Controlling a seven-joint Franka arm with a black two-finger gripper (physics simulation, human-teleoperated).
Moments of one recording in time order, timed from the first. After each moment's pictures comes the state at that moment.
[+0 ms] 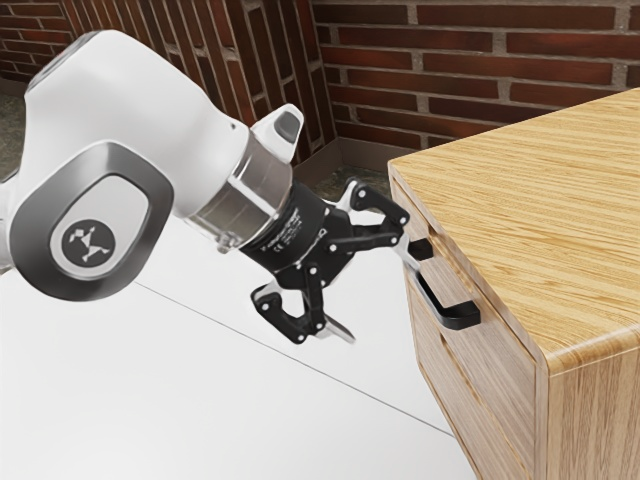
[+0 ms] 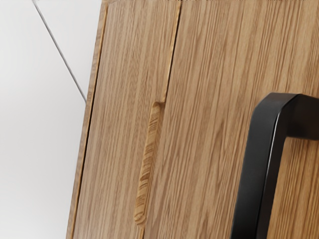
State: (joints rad) arm -0.56 -0.38 0.20 -2.02 -0.16 2.20 -1.37
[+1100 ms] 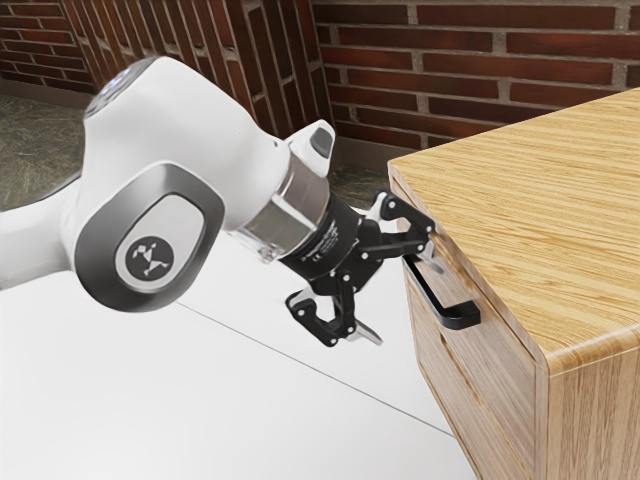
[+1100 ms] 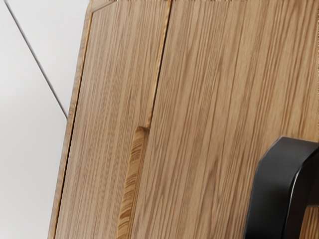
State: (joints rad) arm -0.56 -0.29 0.21 -2.02 -0.16 2.29 -1.37
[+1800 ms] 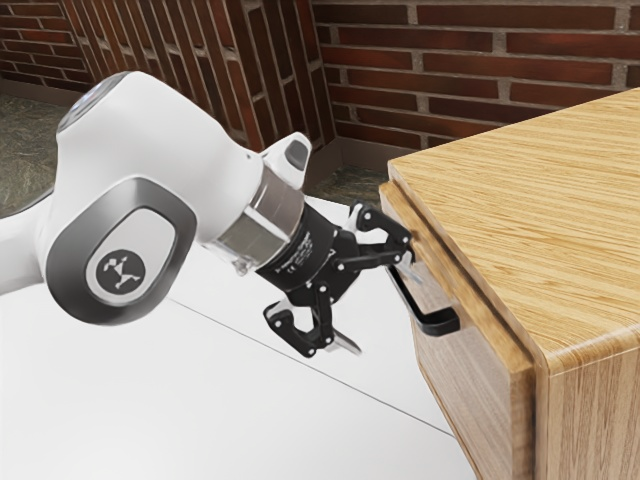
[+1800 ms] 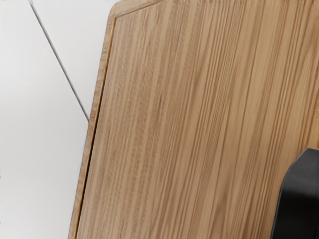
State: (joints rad) arm -0.55 -0.37 0.22 -2.10 -0.16 2.29 -1.36
